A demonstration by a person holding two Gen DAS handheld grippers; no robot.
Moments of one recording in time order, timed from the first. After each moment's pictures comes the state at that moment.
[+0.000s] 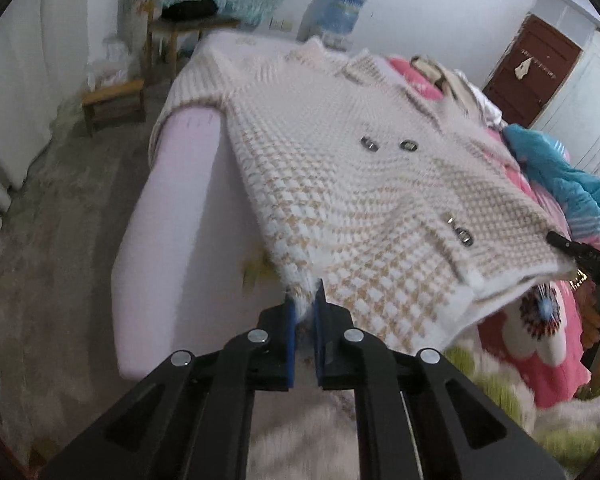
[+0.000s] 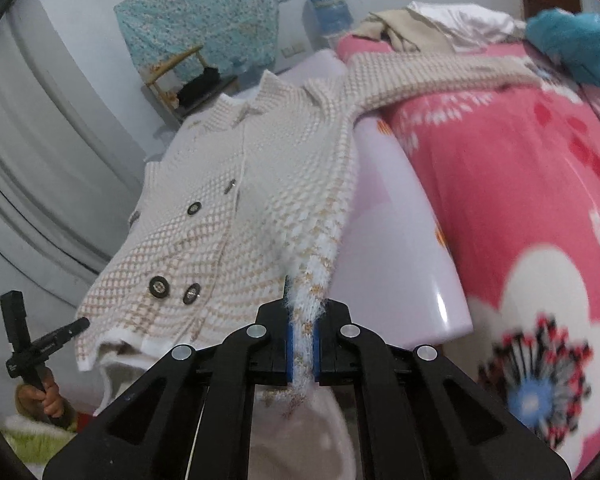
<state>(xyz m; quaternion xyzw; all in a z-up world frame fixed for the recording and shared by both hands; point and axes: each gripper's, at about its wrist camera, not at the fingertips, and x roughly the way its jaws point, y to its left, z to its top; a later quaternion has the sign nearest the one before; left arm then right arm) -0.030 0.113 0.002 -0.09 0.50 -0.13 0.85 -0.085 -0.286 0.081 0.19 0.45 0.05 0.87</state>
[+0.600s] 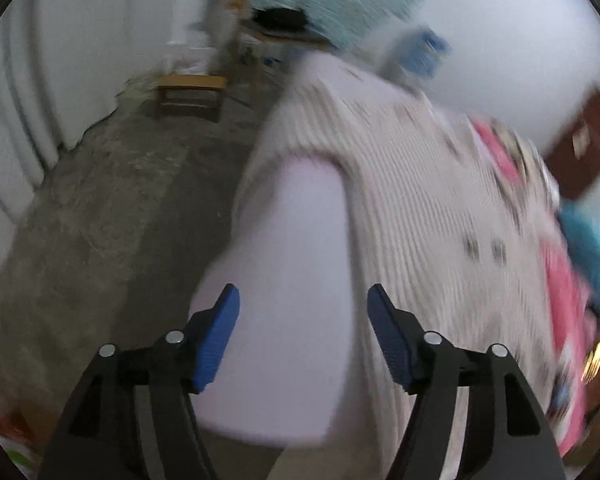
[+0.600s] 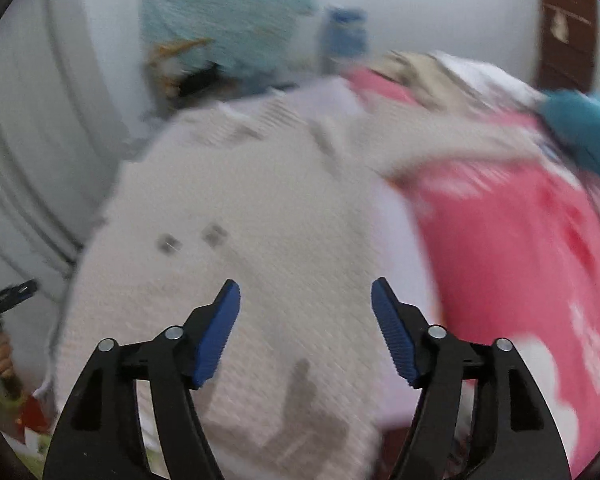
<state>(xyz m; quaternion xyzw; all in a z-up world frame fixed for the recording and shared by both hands) 0.038 0.208 -0.002 -0.19 0.45 0.00 0.87 -0.007 -0.238 0.104 0.06 0.40 0.05 0.91</state>
